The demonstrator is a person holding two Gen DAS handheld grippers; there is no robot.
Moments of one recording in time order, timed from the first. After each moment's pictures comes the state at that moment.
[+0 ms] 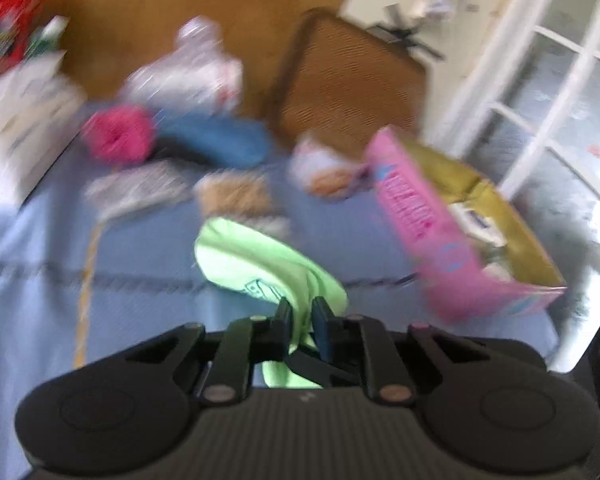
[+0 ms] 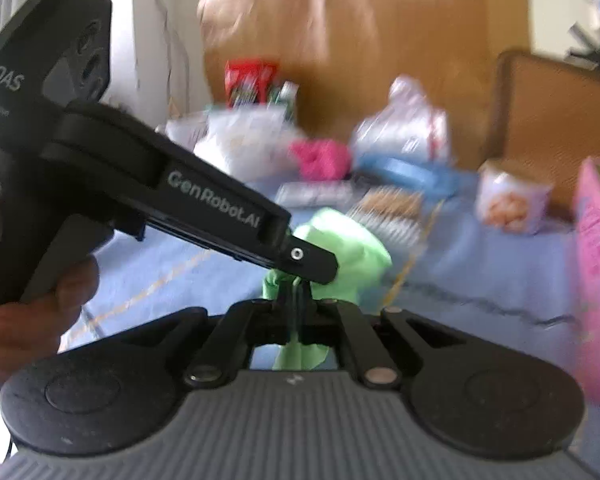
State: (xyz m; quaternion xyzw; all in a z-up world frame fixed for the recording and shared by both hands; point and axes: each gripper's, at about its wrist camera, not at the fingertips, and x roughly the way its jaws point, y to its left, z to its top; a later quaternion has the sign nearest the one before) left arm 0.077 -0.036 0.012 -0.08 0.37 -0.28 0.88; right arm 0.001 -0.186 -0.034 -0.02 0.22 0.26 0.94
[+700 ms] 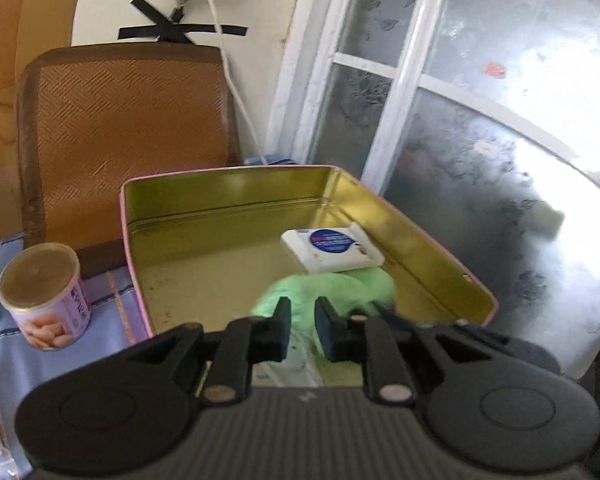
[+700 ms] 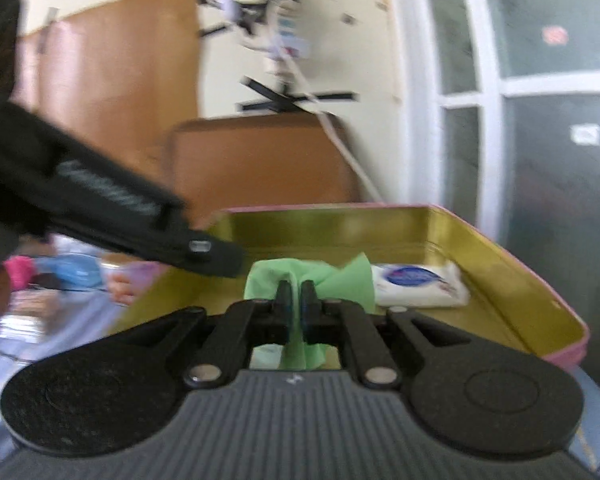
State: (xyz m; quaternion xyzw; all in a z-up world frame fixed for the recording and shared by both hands) left arm 0.113 -0.284 0.039 0.04 0.33 -0.42 0.85; right arm 0.008 -0.402 -0.014 0.04 0.14 -0.09 0.98
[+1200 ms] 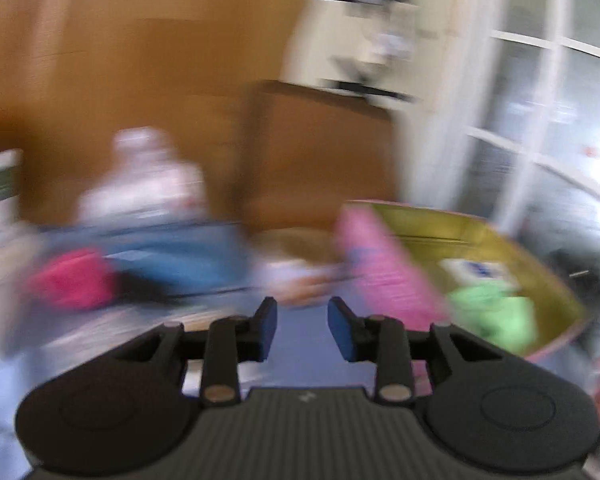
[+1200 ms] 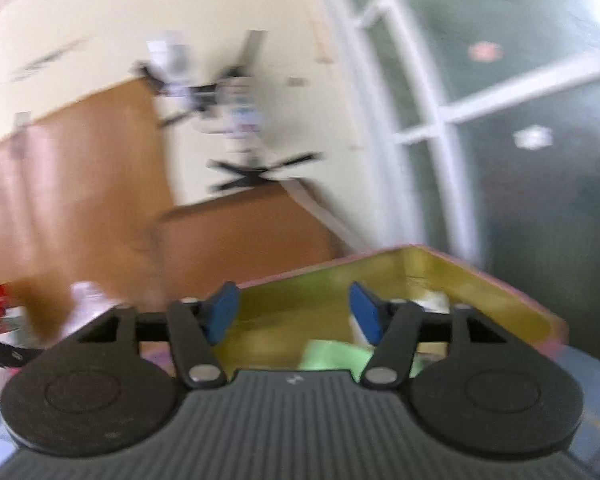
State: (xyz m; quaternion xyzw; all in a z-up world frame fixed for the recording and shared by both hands) left arm 0.112 -0.055 0.032 -0.02 0.28 -0.25 0.93; right arm -0.029 -0.401 0.008 0.13 0.04 -0.08 0.99
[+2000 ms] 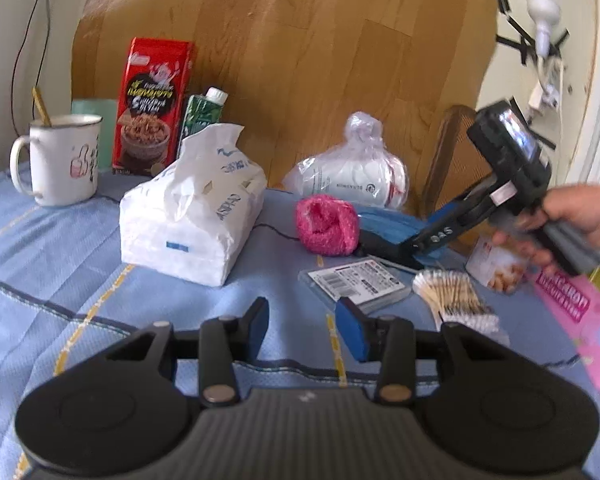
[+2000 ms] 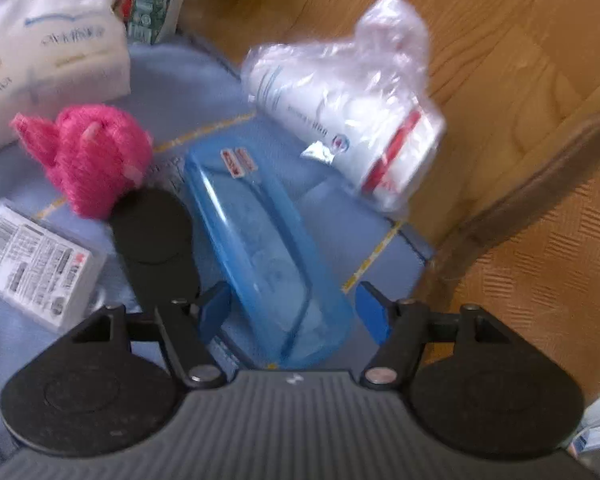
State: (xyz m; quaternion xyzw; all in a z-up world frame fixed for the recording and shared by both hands) left arm 0.114 0.082 -0.029 -0.10 0.26 -0.11 0.95; right arm 0.301 -0.133 -0.048 -0.29 0.42 0.20 0.84
